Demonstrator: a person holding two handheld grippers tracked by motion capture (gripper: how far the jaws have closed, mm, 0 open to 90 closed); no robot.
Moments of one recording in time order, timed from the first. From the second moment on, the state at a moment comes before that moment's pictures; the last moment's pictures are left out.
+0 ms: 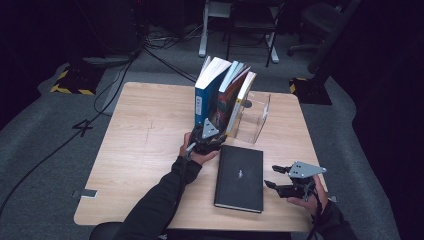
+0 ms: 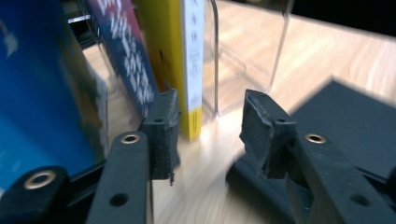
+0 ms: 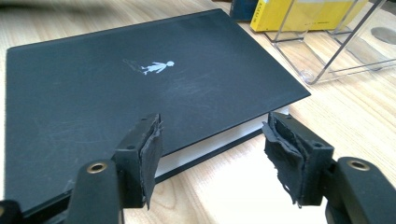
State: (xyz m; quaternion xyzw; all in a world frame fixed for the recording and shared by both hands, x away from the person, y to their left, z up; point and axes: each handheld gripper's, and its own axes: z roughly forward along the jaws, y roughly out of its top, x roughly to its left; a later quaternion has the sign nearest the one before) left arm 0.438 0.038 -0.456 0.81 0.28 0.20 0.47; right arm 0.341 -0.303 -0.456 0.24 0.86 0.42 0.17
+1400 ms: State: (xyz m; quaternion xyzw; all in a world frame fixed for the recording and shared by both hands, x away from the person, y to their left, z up) left arm 0.328 0.098 -0.504 0.91 0.18 0.06 0.37; right arm 0.327 -0.292 -0.496 0.19 0.90 0.37 0.10
